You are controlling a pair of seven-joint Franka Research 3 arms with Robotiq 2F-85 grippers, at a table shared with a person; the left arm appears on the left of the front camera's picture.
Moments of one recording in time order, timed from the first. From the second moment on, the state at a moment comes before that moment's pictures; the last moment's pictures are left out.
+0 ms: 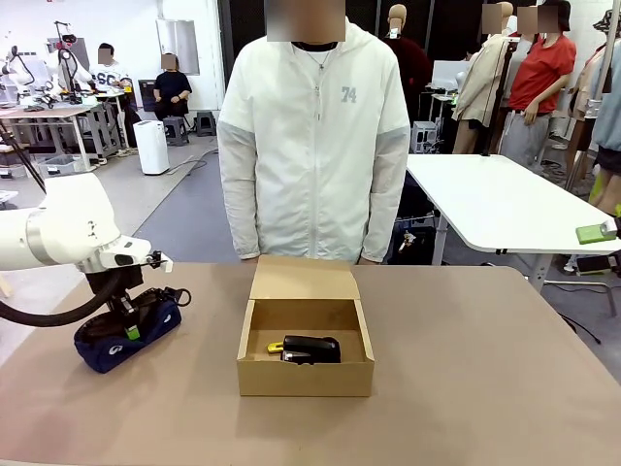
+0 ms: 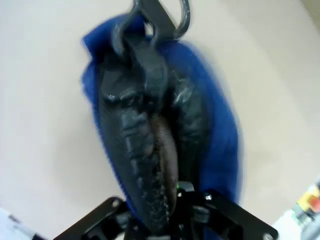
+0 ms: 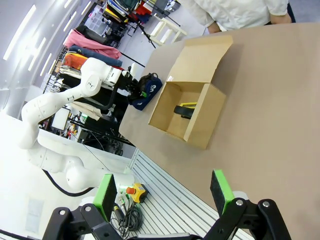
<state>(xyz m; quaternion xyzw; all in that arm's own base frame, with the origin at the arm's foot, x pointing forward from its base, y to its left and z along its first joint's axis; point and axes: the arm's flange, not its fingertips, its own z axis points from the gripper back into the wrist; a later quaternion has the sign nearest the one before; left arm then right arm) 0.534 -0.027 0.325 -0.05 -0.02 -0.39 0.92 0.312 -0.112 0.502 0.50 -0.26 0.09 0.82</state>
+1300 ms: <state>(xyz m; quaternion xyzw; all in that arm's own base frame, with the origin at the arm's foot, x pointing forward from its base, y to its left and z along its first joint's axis) 0.475 -0.042 0.551 -0.10 -0.06 -0.45 0.89 0.313 -0.112 0.501 0.50 -0.26 0.09 0.82</state>
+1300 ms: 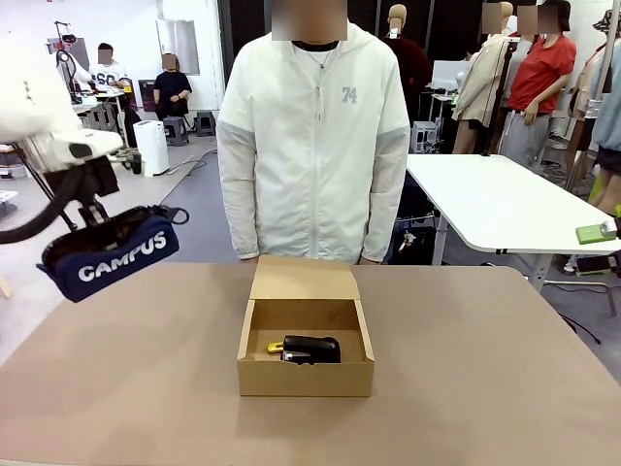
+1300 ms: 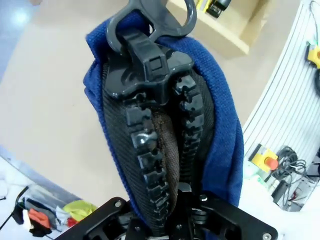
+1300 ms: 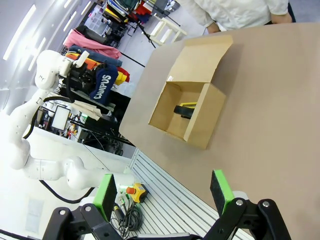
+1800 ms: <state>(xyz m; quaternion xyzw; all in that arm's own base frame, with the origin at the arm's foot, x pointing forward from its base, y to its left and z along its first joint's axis) 0.486 -0.047 0.526 -0.10 -0.04 -0.45 0.89 0.313 -0.112 0.501 0.50 -0.26 0.09 0.82</state>
